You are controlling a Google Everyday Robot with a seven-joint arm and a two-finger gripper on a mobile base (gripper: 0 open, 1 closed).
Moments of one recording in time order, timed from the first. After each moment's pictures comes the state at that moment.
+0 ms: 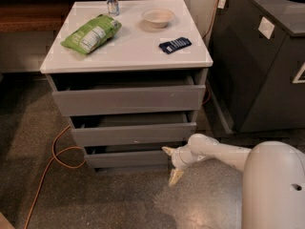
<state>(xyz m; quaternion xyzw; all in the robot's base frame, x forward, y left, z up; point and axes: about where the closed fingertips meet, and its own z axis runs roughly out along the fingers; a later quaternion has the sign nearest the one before) 0.619 -0.094 0.331 -0.73 0.62 0.12 0.26</state>
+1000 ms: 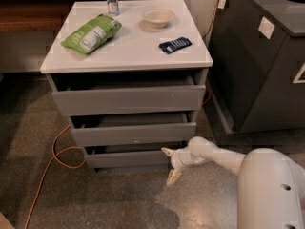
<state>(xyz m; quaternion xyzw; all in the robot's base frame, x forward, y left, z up) 0.635 -0.089 0.300 -0.72 0.62 0.13 0.28</state>
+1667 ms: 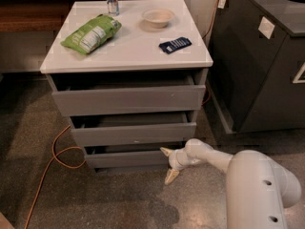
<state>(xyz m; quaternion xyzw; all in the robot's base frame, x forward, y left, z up) 0.661 -0.087 0.262 -0.72 0.62 0.11 0.29</state>
